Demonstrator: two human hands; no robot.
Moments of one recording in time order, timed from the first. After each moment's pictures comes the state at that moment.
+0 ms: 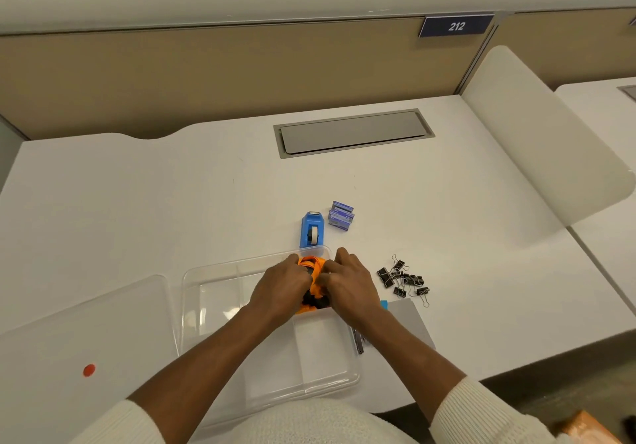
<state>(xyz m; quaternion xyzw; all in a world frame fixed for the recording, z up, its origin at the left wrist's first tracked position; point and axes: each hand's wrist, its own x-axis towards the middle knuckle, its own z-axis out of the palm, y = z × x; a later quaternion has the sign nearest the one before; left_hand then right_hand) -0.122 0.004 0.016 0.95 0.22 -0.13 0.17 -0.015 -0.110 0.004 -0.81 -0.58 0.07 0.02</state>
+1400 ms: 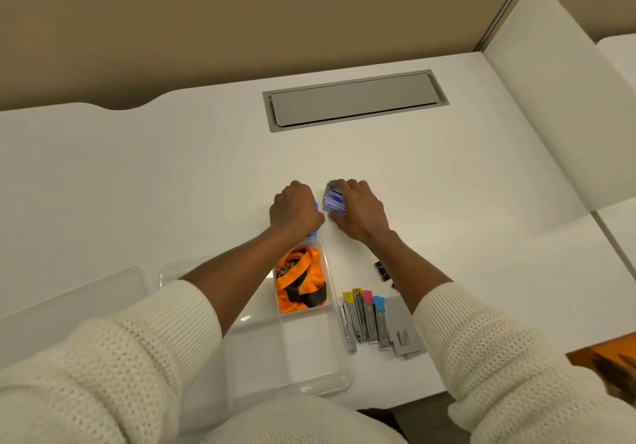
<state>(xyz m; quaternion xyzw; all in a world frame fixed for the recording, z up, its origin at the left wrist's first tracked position) 0.018 0.068 -0.029 0.87 0.43 -0.07 0.20 0.120 -0.045 -0.039 -0.87 -0.45 0.14 0.14</state>
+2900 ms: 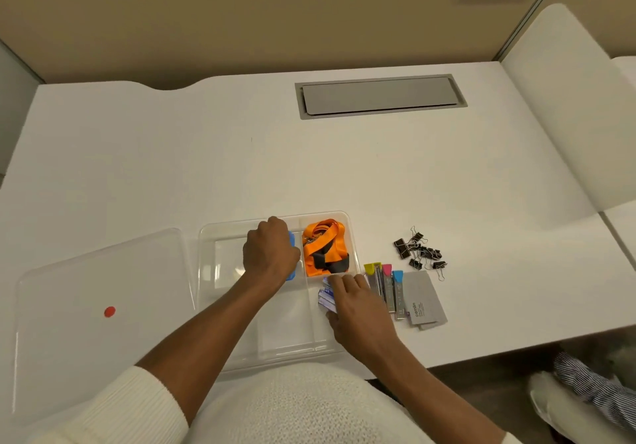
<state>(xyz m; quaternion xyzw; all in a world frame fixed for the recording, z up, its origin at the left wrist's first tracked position) -0.146 0.020 -0.001 0.83 0.53 -0.04 0.20 -0.088 -0.170 -0.006 -0.84 -0.51 0.19 0.05</state>
